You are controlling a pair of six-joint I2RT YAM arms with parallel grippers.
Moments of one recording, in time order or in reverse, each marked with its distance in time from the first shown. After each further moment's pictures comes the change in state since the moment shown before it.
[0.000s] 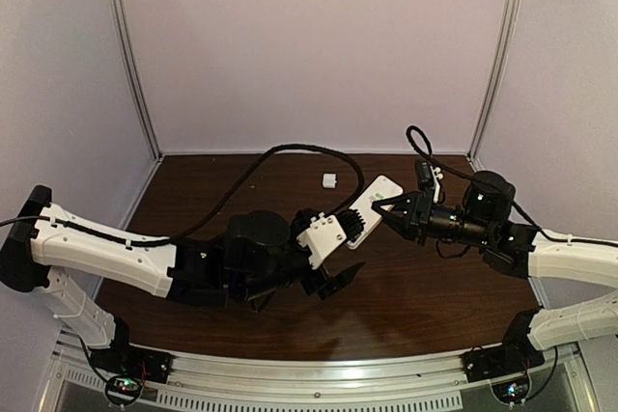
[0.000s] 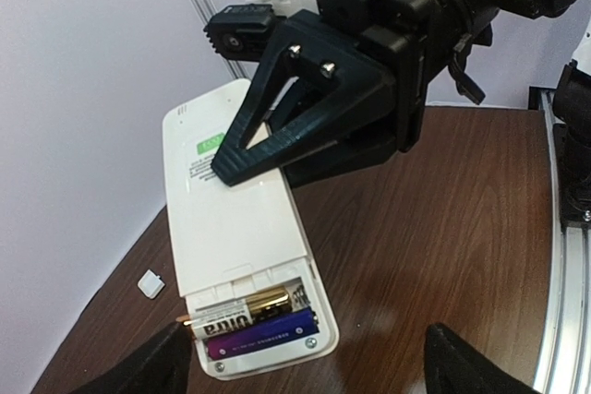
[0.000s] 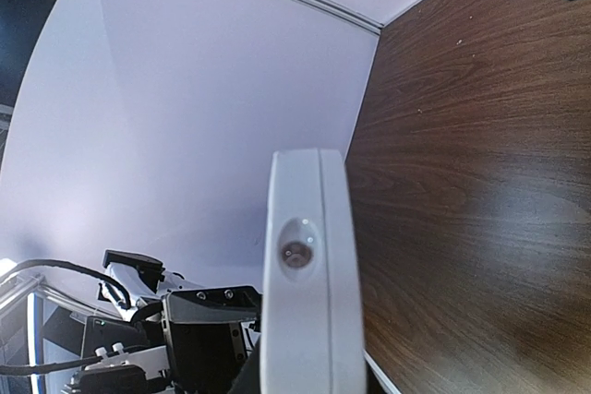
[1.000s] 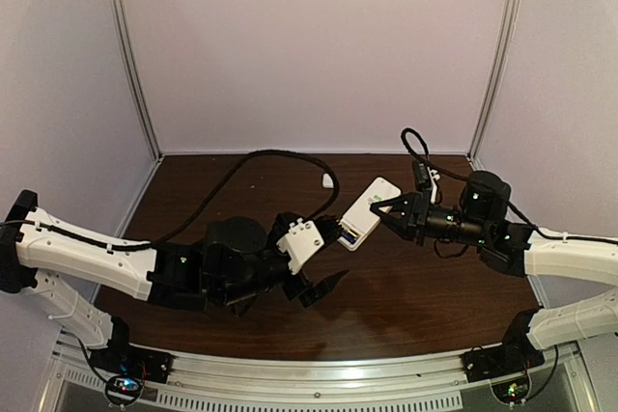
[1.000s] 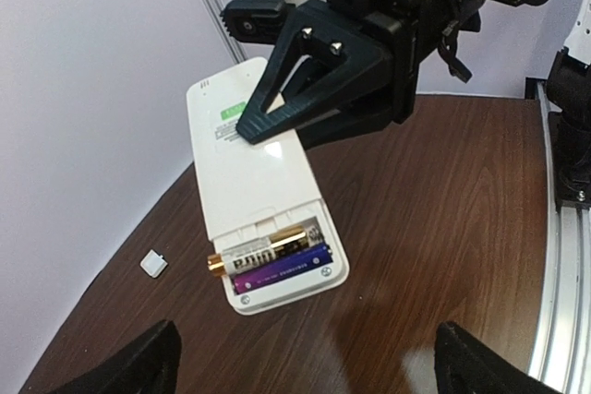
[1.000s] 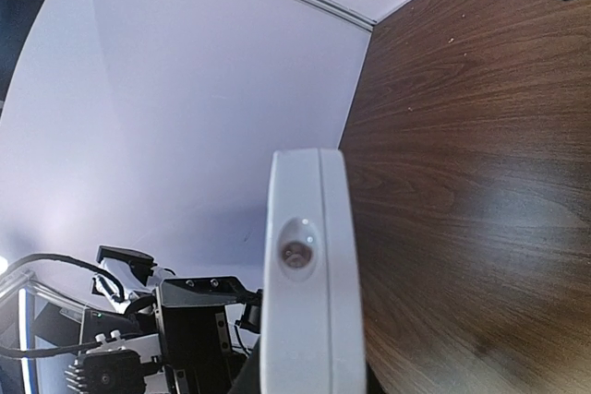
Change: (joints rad) left arm -0.001 -0.109 -0.116 -0.011 -0.001 -0.022; right arm -0.020 0.033 0.000 0.010 -0.025 -0.033
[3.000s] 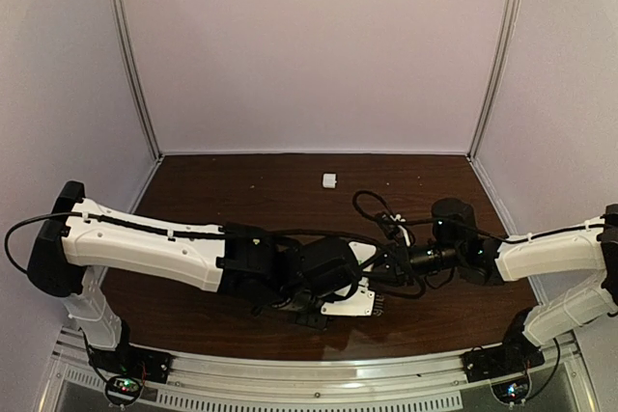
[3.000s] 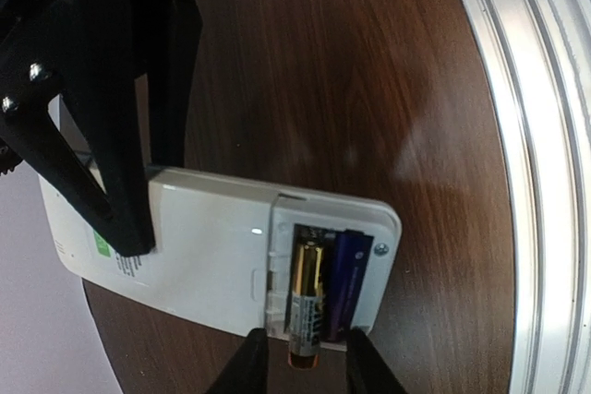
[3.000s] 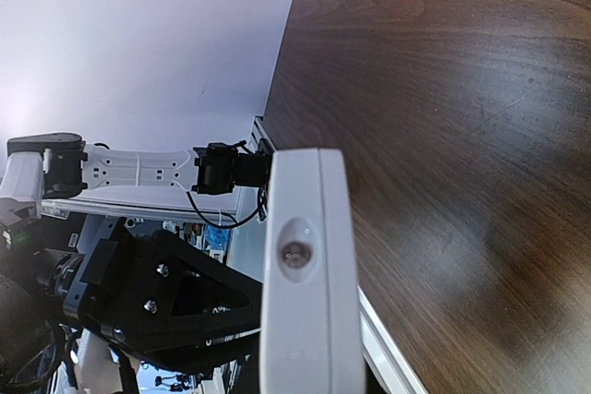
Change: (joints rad) left arm -0.063 0.361 0.532 -0.917 0.084 0.281; right arm 0.032 0.219 -0.088 0.015 -0.342 -0.098
